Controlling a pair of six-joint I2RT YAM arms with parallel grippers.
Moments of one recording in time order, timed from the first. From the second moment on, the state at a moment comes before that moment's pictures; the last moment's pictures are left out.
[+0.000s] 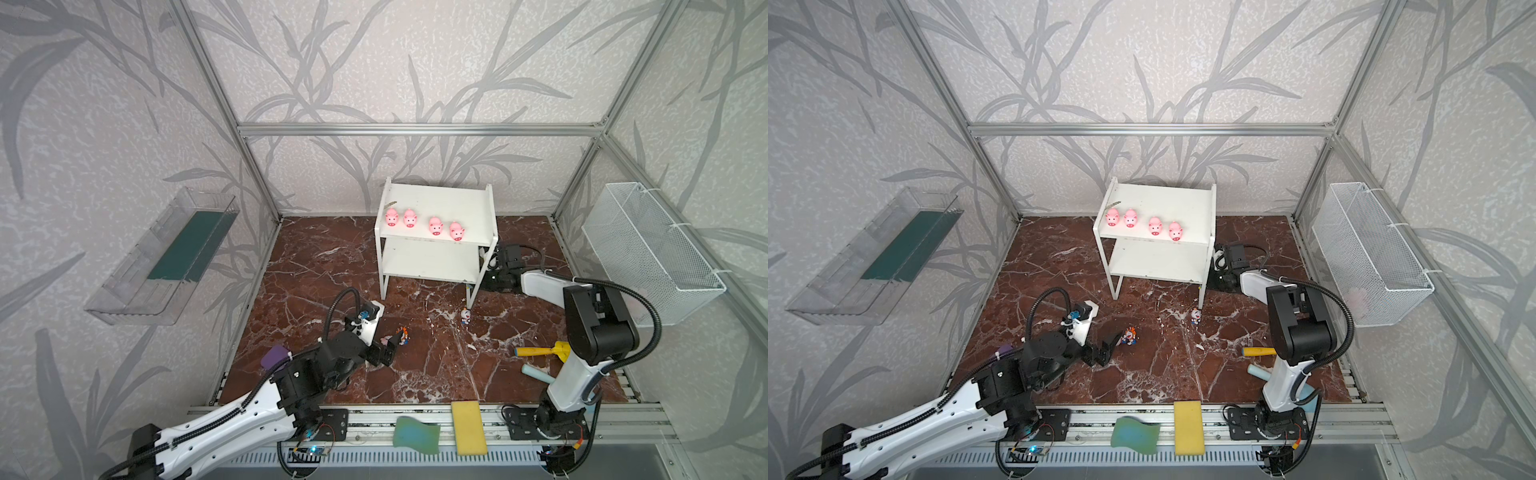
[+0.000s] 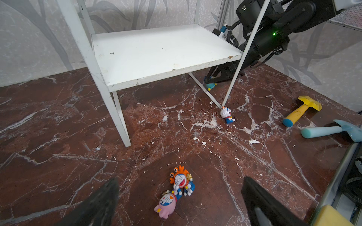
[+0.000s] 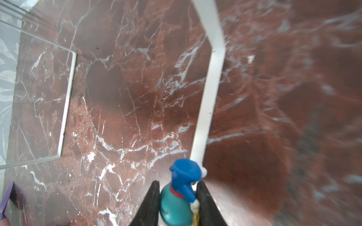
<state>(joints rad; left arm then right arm) -1.01 0.60 0.42 -0.22 -0.36 -0.24 0.16 1.77 0.98 -0.14 -0.39 0.32</state>
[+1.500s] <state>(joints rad) -1.01 0.60 0.37 -0.37 -0.39 -0.55 1.05 1.35 0.52 0.03 0.12 0.44</state>
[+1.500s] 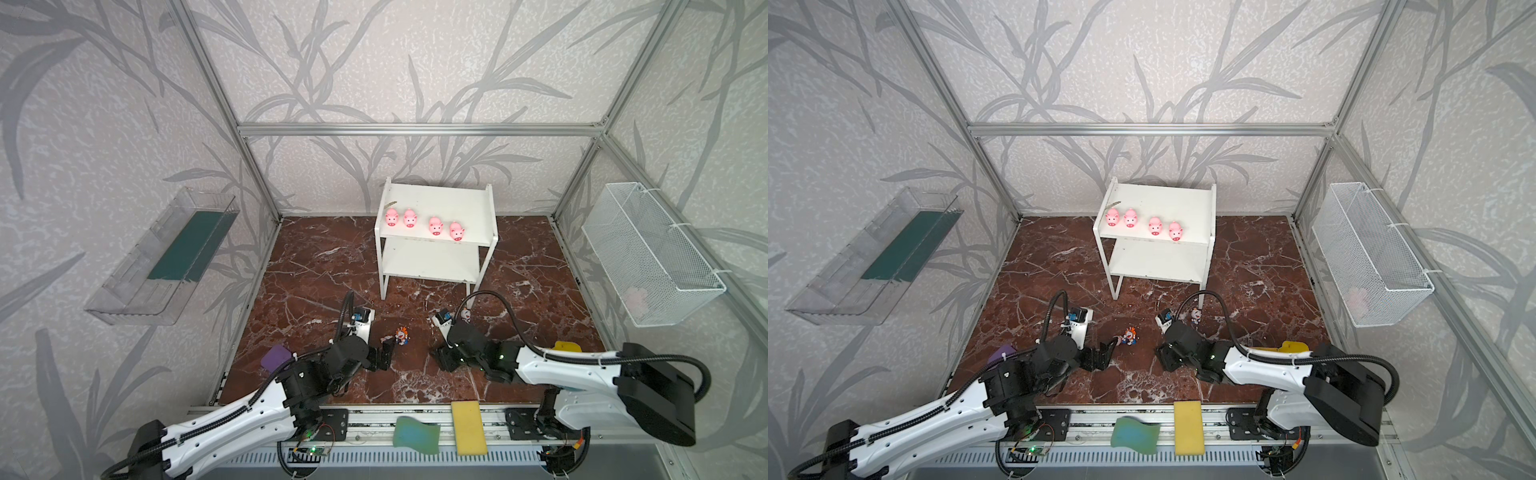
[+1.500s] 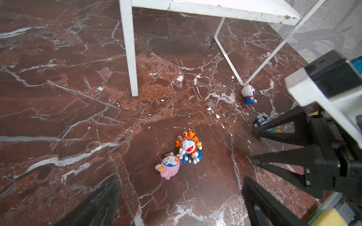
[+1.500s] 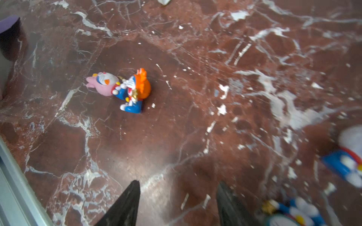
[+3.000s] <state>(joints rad) -0.99 0.54 0.37 -0.40 -0.39 -0.50 1.05 1.63 0.59 0.28 0.10 0.38</state>
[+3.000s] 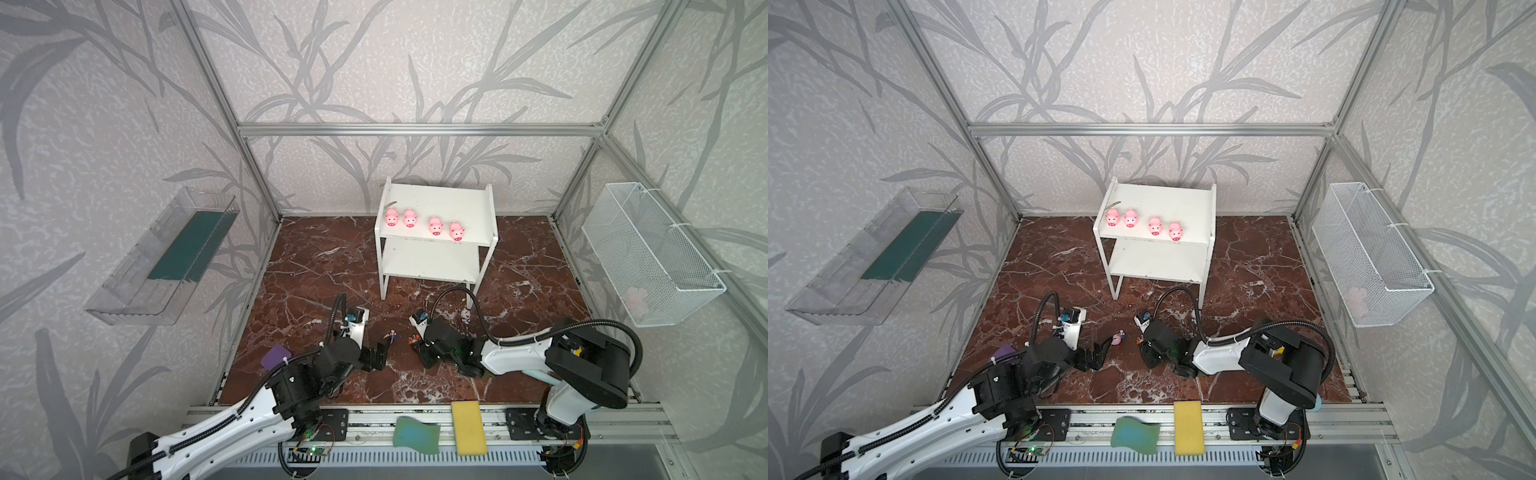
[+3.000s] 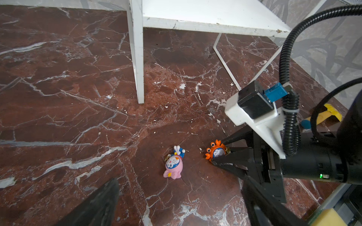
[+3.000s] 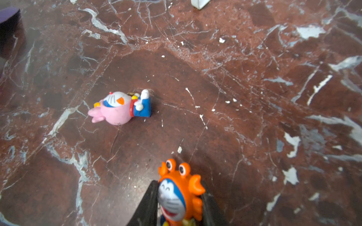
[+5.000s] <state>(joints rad) -0.99 0.86 0.34 0.17 0.03 -0.61 1.13 1.07 0.34 0.43 0.18 0.39</state>
